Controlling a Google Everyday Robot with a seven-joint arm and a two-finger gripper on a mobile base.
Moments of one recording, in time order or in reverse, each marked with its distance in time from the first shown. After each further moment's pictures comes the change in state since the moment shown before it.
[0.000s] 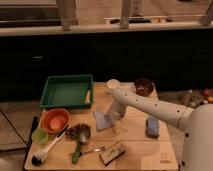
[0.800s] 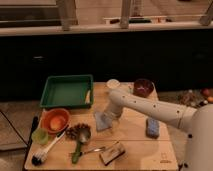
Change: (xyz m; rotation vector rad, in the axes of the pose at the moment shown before) arm -0.026 -0.017 -0.007 0.075 0.017 -0.062
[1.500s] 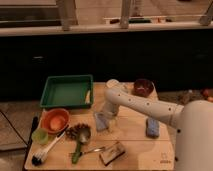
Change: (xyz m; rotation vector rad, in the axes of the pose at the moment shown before) arm -0.005 -0.011 0.016 -0.033 -0.029 -0.019
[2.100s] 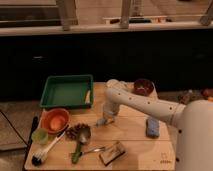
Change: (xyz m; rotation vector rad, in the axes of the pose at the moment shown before) arm 0.000 0.002 -0.007 -0.009 0.003 -0.003
